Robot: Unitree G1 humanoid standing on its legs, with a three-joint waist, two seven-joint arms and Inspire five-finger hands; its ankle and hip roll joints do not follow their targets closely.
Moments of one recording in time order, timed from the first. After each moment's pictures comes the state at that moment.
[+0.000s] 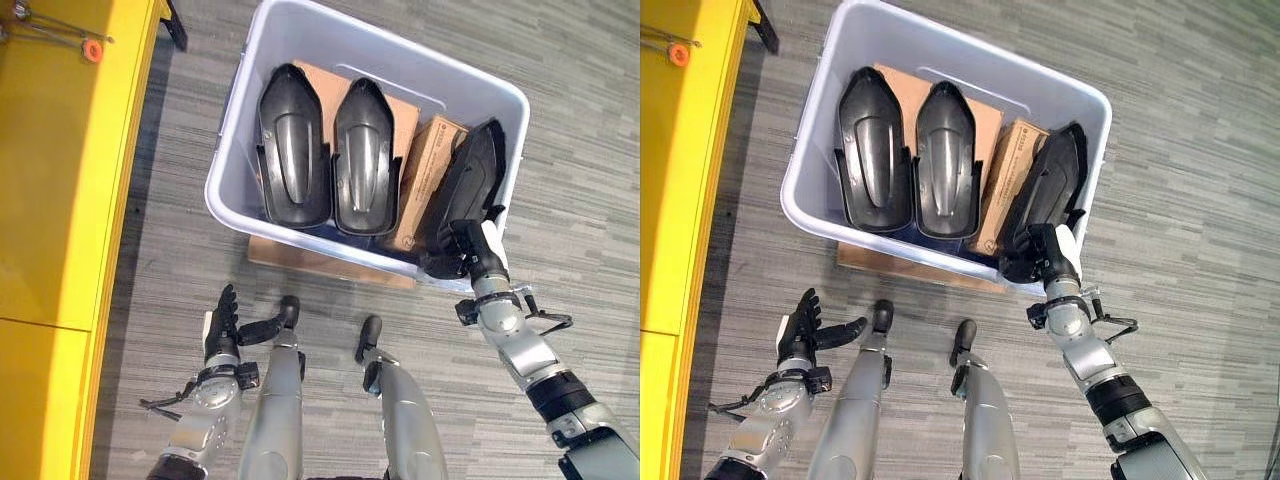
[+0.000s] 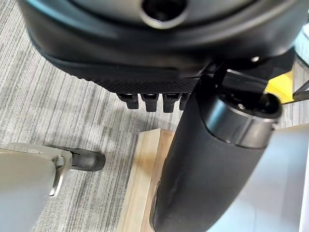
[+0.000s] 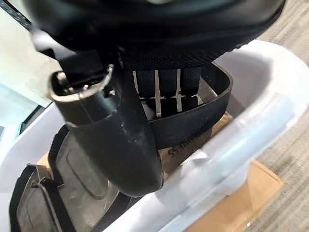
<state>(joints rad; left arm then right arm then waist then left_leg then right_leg) 0.01 0.42 -0.21 0.22 -0.47 0.04 0.43 -0.41 -0.55 0.34 0.30 0.10 0.11 -0.33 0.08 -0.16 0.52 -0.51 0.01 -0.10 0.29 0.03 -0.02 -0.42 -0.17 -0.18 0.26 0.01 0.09</state>
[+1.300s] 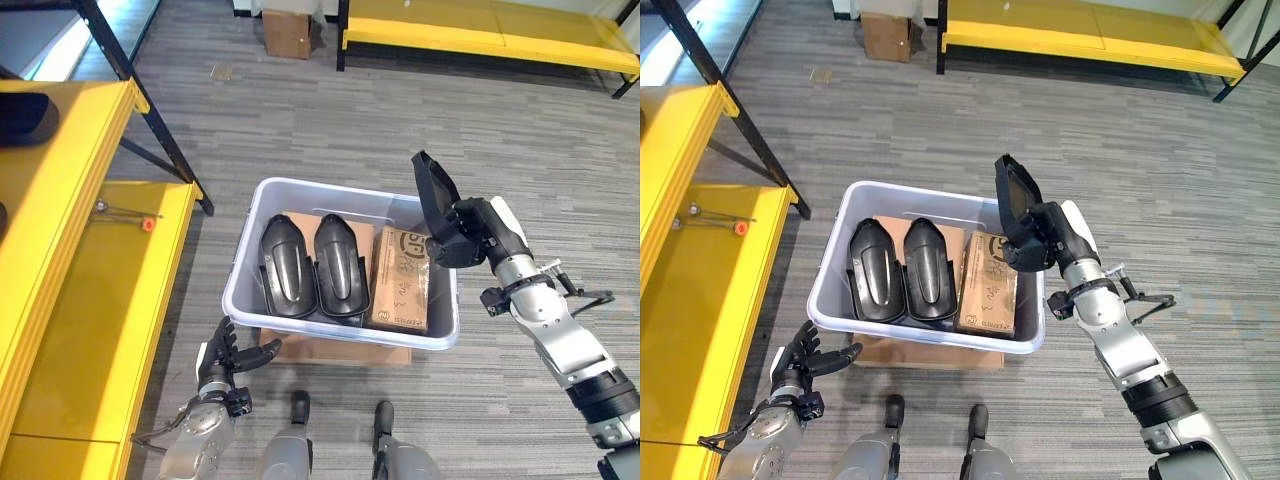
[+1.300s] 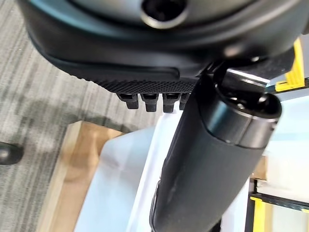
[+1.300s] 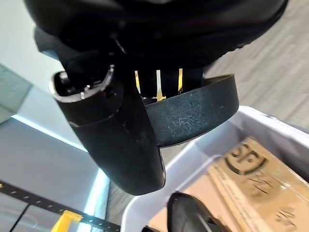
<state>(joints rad) 0.13 0.36 -0.11 0.19 -0.50 0.09 0.34 -0.44 -0.74 0.33 0.07 0.14 0.15 -0.15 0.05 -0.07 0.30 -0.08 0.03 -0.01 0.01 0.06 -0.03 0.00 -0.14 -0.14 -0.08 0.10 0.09</state>
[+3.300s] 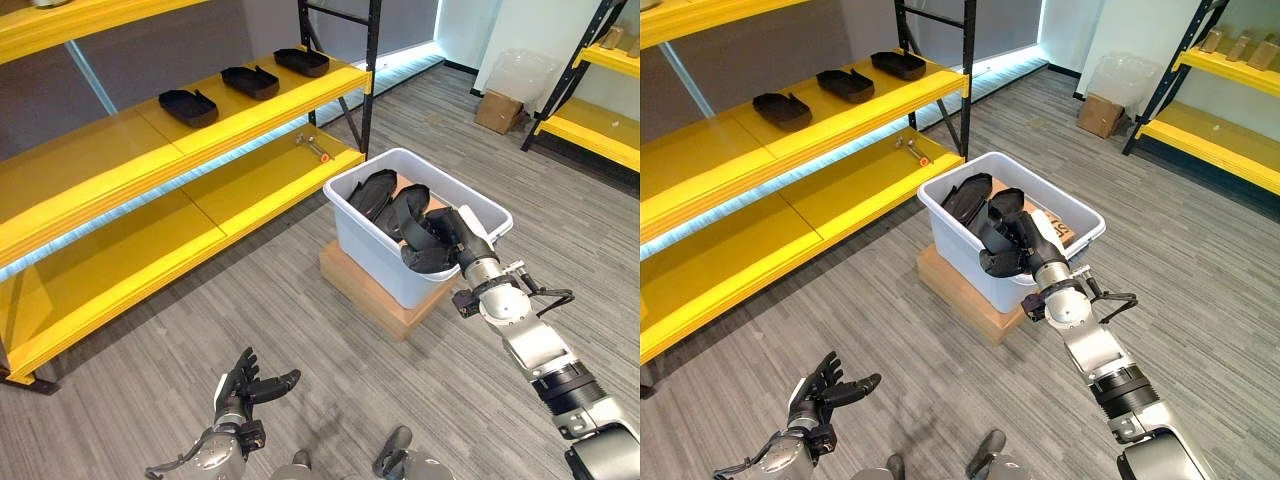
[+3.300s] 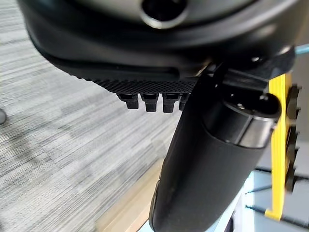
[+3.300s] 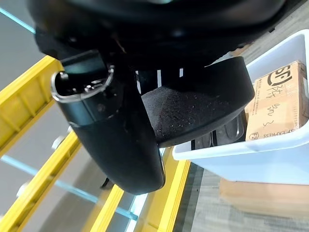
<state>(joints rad) 0.29 0.27 -0.11 0.11 -0.49 0.12 0.25 -0.46 -0.59 0.34 0.15 0.05 0.18 -0.14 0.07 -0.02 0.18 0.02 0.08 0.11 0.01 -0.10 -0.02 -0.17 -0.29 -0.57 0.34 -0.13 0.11</state>
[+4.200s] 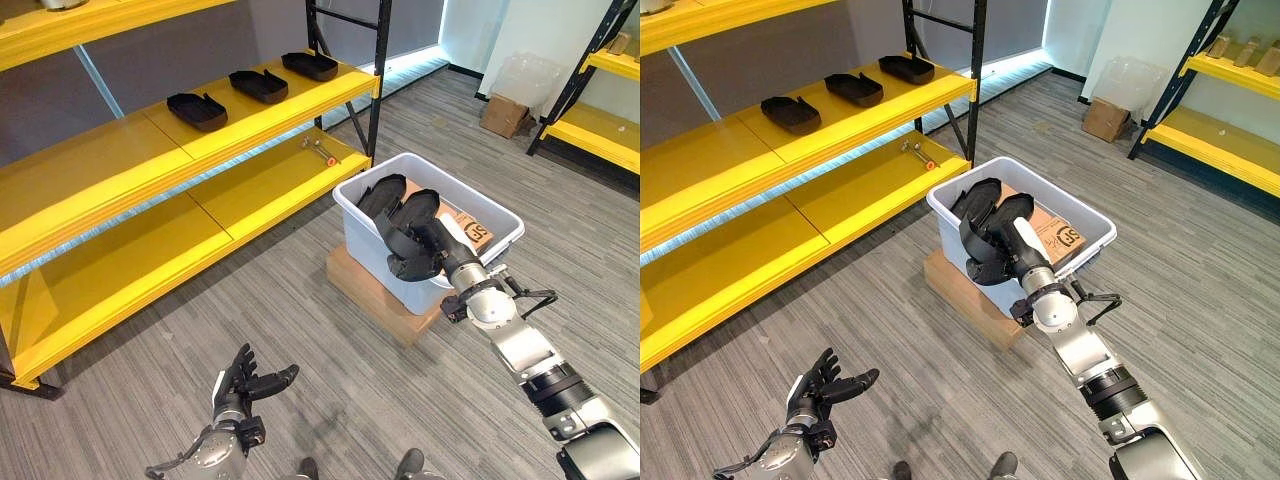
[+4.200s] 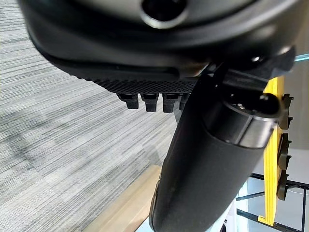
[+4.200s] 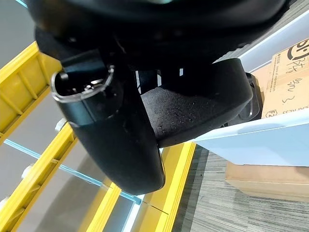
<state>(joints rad) 0.26 0.26 -0.10 0.13 -0.49 0.13 0.26 -0.47 -0.56 0.38 0.15 0.04 0.18 -0.11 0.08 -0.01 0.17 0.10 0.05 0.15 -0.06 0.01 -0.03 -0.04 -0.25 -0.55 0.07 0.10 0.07</state>
